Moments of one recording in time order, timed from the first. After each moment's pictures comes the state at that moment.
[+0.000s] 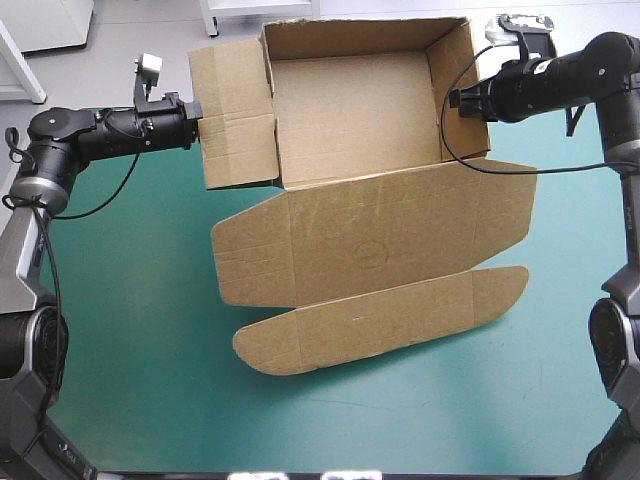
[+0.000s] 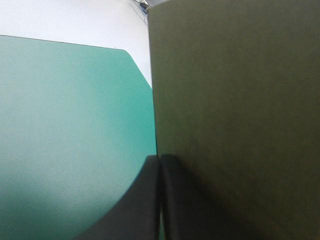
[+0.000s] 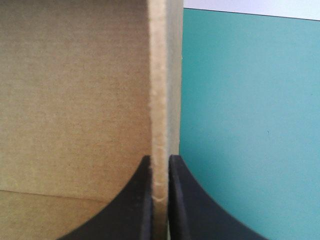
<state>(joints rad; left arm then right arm) 0.08 1.79 -1.68 -1.41 1.22 0.70 0.02 1.81 -2.16 0.46 1.24 -0.18</state>
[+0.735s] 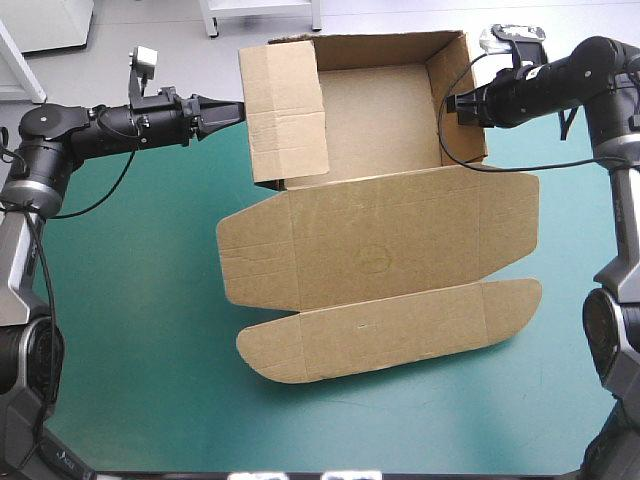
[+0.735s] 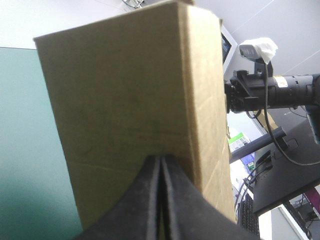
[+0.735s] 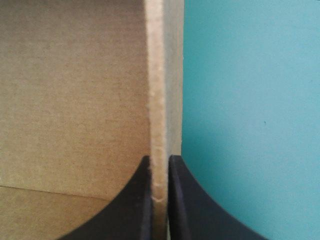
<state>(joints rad) 0.07 1.74 -1.68 -1.41 1.21 0.68 0.02 1.86 -2.16 0.44 1.25 -0.17</state>
